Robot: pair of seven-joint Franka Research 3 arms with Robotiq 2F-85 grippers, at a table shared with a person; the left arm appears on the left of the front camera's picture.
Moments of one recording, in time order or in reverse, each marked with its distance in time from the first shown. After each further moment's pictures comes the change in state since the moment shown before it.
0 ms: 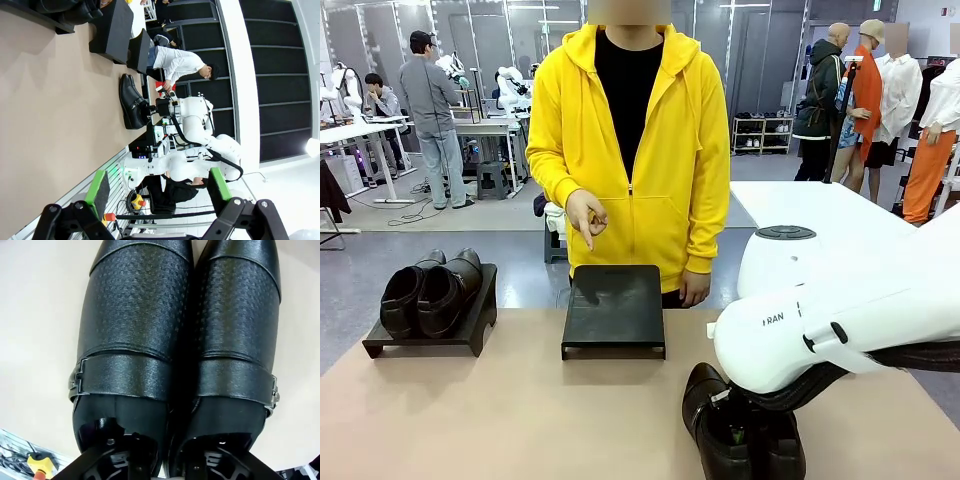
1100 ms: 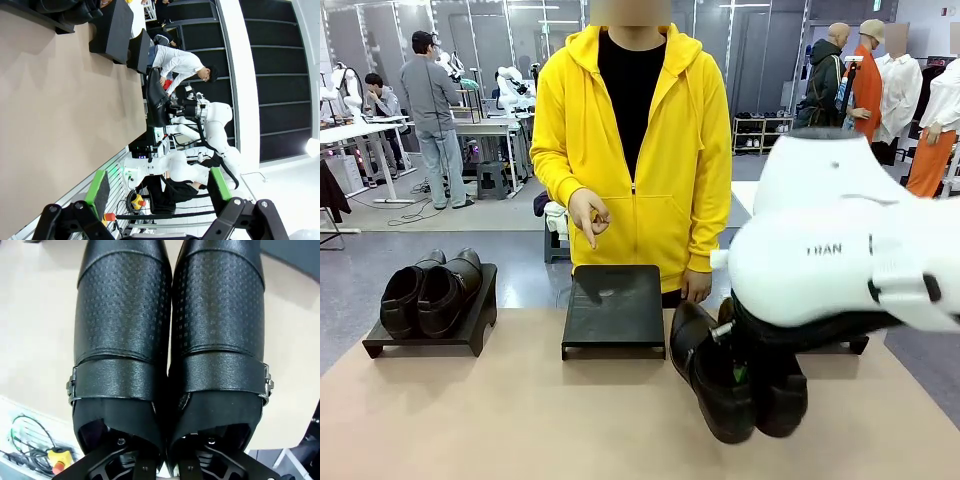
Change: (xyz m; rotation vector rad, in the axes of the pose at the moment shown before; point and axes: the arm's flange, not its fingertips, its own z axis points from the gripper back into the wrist) left arm 0.000 0.000 0.000 0.000 0.000 0.000; right arm -0.014 0.018 0.130 0.024 -0.159 0.008
